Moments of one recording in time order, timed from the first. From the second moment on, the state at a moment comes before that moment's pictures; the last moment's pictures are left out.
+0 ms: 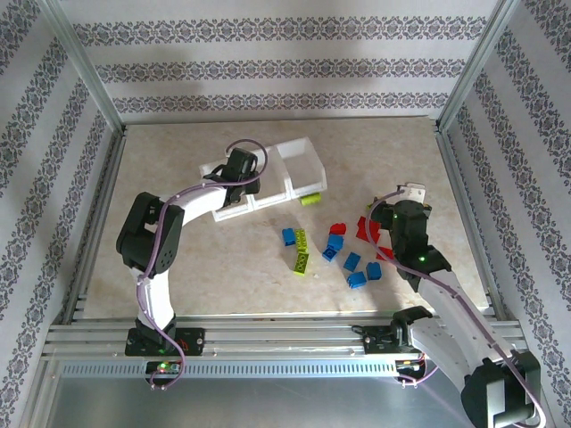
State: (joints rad) left arm -0.43 1.93 1.27 -0.19 -0.20 -0.44; right arm 0.25 0.81 0.50 -0.15 0.42 0.21
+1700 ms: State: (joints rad) left arm -0.54 2.08 1.42 -0.18 -0.25 -0.74; right arm 0.11 1.58 1.02 -0.55 0.17 0.35
